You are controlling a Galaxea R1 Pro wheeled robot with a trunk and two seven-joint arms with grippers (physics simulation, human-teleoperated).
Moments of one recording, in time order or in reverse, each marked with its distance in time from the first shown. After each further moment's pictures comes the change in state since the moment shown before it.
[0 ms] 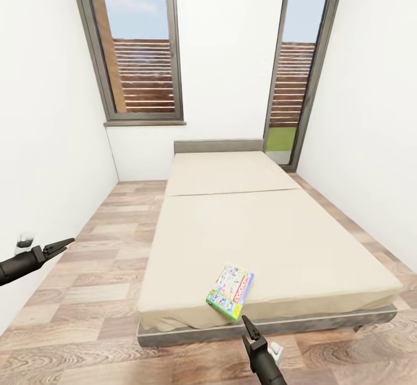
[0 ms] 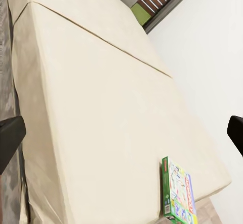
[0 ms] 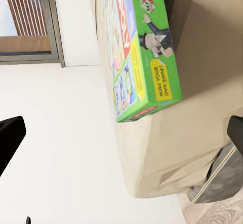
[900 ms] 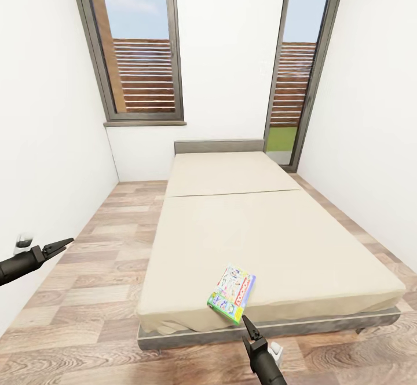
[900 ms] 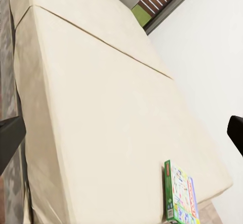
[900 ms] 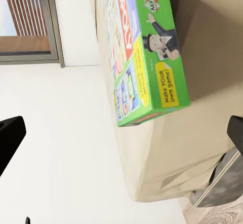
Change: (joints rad) left arm 0.000 0.003 0.002 0.000 0.001 -0.001 -0.001; right arm 0.000 -0.001 0.000 0.001 0.001 0.000 0.000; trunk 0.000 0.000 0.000
